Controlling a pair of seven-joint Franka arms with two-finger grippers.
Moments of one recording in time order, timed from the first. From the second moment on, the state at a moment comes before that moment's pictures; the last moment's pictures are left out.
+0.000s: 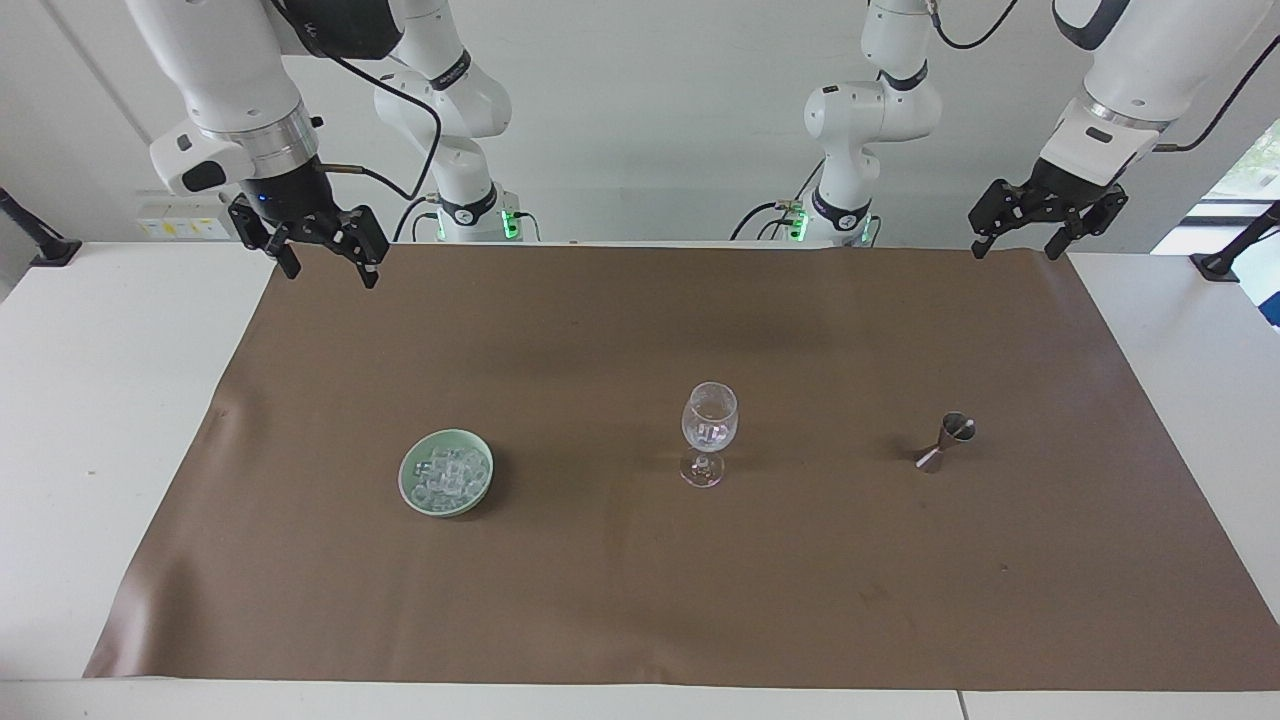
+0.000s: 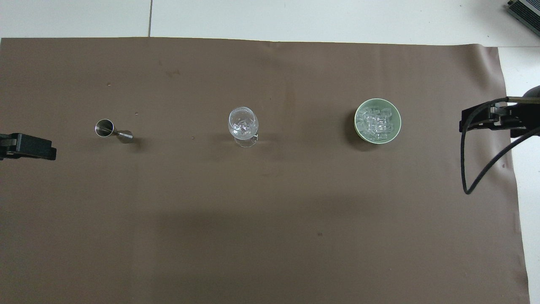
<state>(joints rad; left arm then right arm) -0.02 -0.10 -0.03 -1.65 -0.02 1.53 0.02 -0.14 0.03 0.15 -1.49 -0.04 1.52 0.10</state>
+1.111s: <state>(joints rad) -0.02 -0.10 -0.03 -1.65 -0.02 1.53 0.02 -0.16 0.01 0.11 -1.49 -0.04 1.47 -0.11</state>
